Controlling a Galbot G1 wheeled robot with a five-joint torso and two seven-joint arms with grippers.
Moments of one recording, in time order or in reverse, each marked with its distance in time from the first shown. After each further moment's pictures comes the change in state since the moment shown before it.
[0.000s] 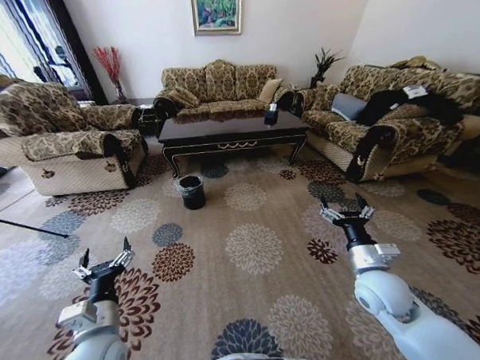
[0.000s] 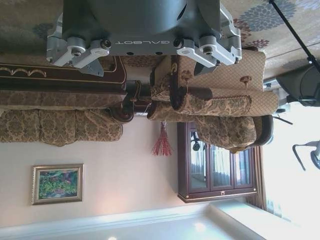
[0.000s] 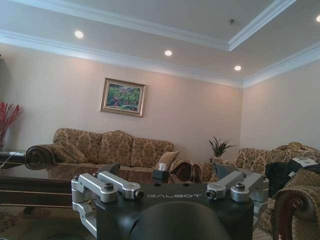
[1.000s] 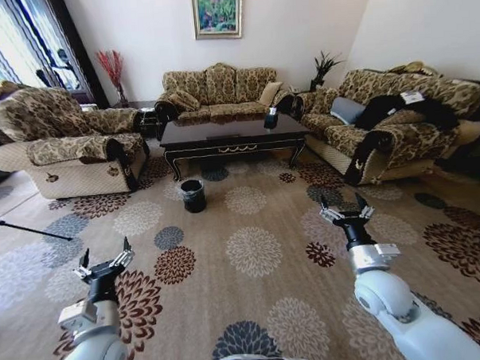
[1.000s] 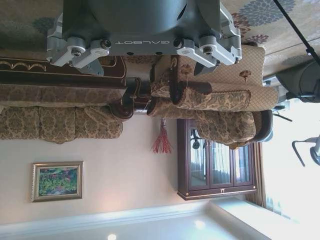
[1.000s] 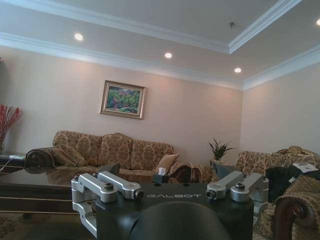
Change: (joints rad) left arm 0.000 0.000 0.000 0.000 0.000 0.000 0.000; right arm 0.000 0.000 0.000 0.000 0.000 0.000 0.000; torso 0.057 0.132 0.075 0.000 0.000
